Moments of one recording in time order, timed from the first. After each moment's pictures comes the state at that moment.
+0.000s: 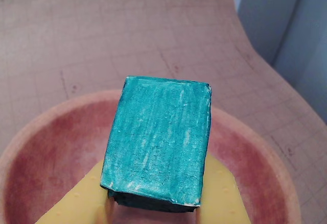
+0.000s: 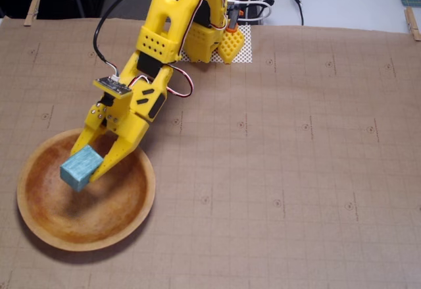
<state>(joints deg) 28.3 84.7 136.1 -30.3 83.8</state>
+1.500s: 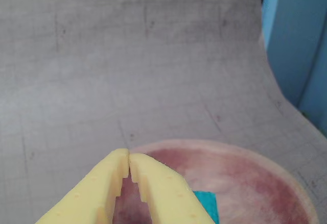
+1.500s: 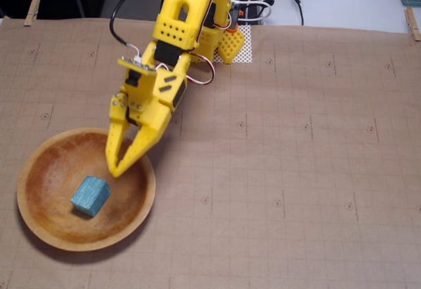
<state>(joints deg) 20.7 102.6 146.2 -30.3 88.5</state>
